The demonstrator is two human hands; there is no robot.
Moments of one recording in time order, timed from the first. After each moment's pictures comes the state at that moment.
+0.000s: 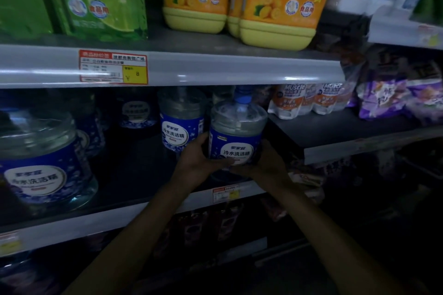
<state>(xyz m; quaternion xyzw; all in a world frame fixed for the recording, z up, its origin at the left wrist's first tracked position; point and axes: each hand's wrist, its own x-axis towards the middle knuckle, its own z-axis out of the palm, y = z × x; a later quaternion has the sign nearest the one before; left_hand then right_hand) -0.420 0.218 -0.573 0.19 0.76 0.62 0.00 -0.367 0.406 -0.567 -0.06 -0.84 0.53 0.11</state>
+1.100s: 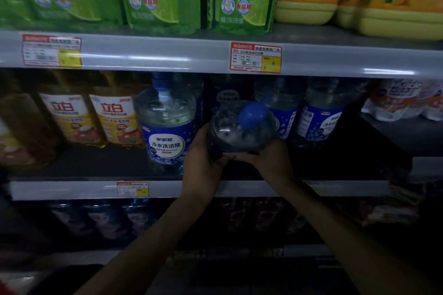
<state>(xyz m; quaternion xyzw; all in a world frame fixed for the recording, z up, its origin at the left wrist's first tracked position) -0.351 0.057 -0.573 0.06 0.81 0.55 -0.22 -0.397 0.228 -0.582 0.10 -0.83 0.52 0.16</state>
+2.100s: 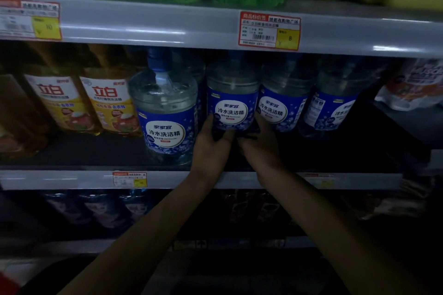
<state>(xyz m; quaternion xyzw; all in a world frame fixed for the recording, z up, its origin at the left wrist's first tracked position) -0.379 0.070 -0.575 -0.04 0.73 0.68 -0.10 -0.397 0.183 -0.577 -0.04 -0.77 0.63 0.06</state>
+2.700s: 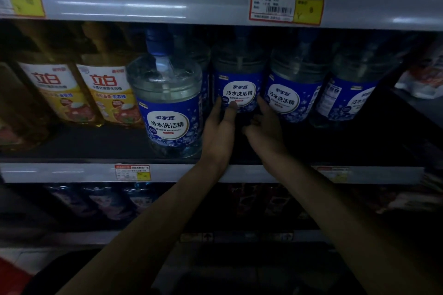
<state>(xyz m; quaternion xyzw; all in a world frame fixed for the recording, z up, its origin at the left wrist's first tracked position) -0.394 0.080 -0.570 -0.09 0.65 0.76 -0.06 -0.411 0.175 -0.576 -0.04 -0.77 0.63 0.03</state>
